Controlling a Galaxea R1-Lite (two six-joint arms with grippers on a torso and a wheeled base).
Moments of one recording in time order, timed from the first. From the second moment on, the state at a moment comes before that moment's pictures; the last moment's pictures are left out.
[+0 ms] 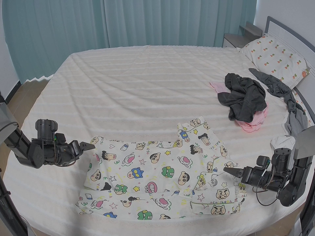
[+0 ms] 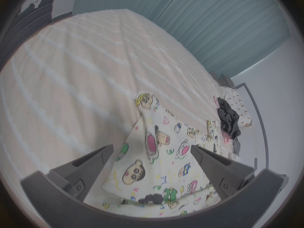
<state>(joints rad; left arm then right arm) 0.06 1.98 -0.70 -0.56 -0.38 -0.48 0.17 2.14 -0.12 -1.55 0.38 0.54</state>
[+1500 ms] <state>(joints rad) -0.03 2.37 -1.27 -0.45 -0.17 -0.49 0.11 2.14 -0.66 -1.10 0.34 0.50</state>
